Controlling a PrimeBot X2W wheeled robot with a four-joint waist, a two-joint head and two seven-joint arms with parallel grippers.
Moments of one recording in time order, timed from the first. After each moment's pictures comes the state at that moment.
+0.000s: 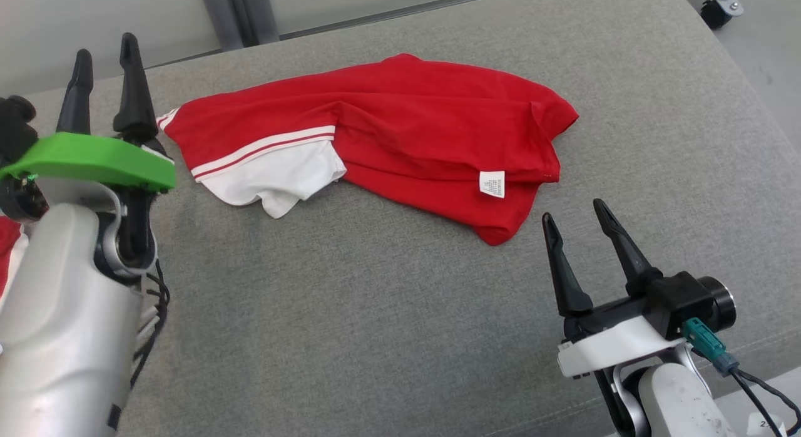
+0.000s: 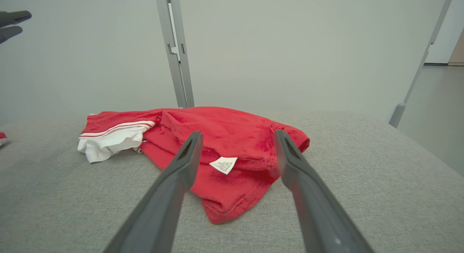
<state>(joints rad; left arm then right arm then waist) -0.74 0.32 -0.33 0.57 -0.92 -0.02 -0.26 -0.12 -0.05 0.15 0.06 0.08 0.13 -0.26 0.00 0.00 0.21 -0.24</state>
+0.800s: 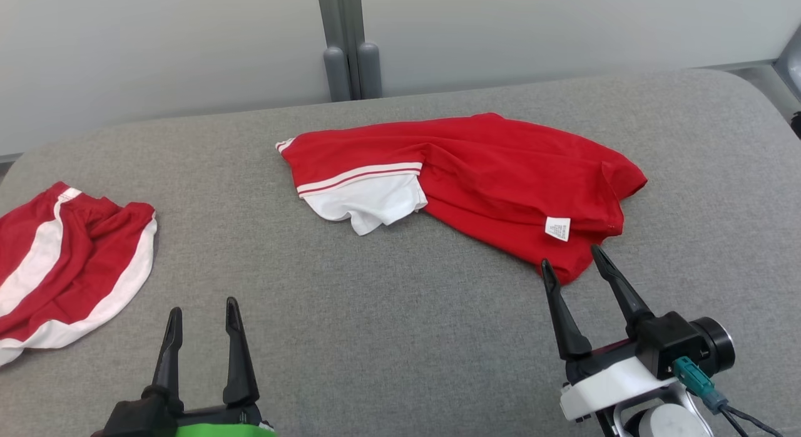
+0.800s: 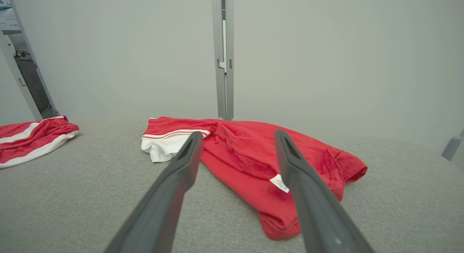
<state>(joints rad) 0.14 0.05 -0.13 -0.07 -0.29 0.08 -0.26 -0.01 -0.05 0.15 0.06 0.03 0.13 -0.26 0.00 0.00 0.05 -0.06</state>
